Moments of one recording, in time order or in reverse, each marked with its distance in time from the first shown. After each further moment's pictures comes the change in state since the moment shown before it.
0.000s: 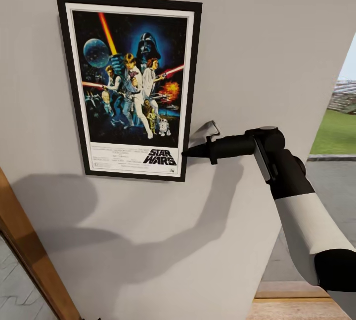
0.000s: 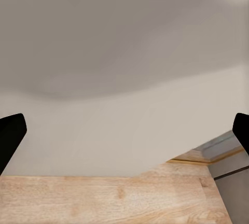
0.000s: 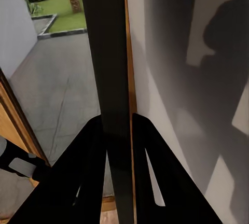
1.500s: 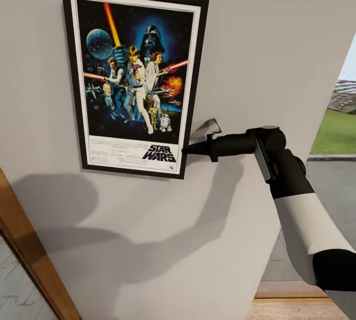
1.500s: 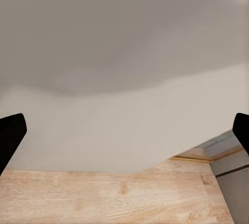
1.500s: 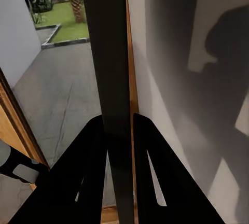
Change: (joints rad) left arm 0.006 0.024 -0.002 -0.003 0.002 0.025 -0.005; right arm 0.000 0.012 -0.028 -0.001 -0.014 0.011 -0.002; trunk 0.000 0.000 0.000
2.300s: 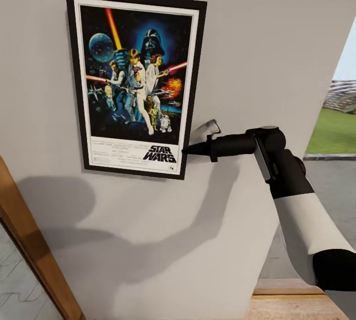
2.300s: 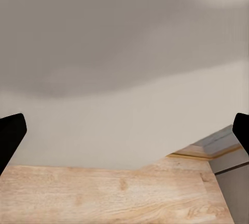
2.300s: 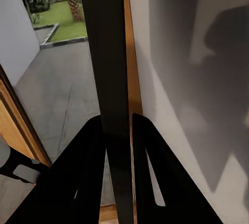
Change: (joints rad) left arm 0.000 0.000 0.000 0.000 0.000 0.000 0.000; right arm 0.000 0.000 0.000 0.003 0.009 0.021 -0.006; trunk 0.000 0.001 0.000
